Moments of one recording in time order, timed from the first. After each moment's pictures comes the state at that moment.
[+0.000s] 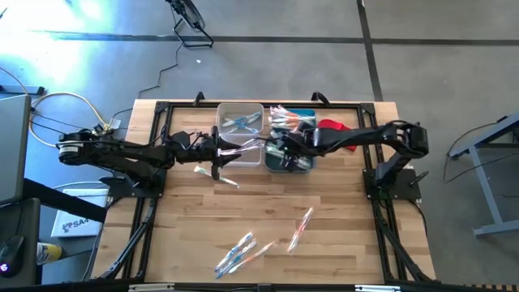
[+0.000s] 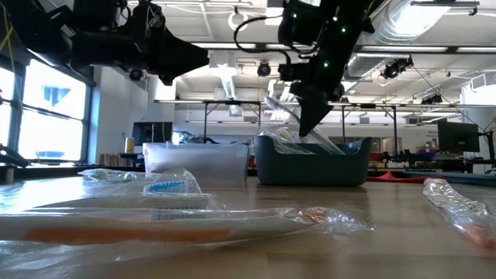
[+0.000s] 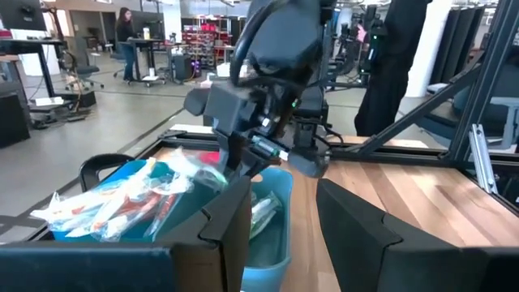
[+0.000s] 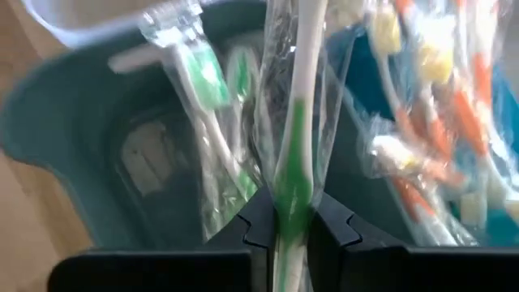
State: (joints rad) left arm 0.20 1.16 0.35 0.88 0.10 -0.03; right arm -0.16 1.67 1.15 -0.62 0.36 0.24
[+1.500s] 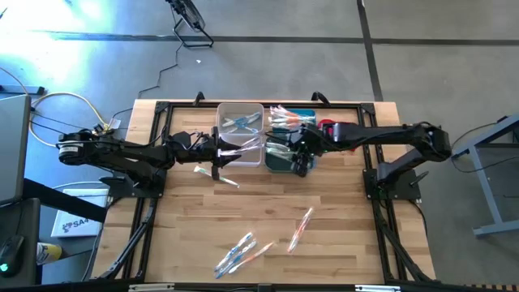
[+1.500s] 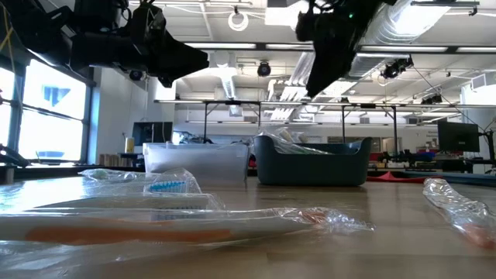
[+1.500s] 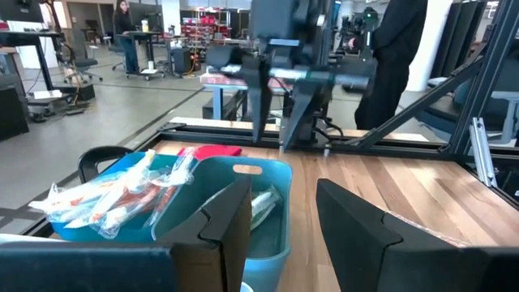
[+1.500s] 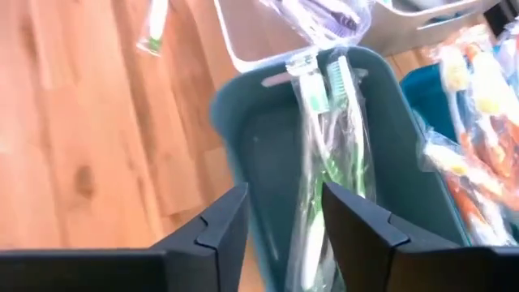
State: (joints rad) left arm 0.20 1.16 0.35 0.86 0.10 -0.03; right arm -0.14 1.45 1.15 -0.68 0.07 0.17
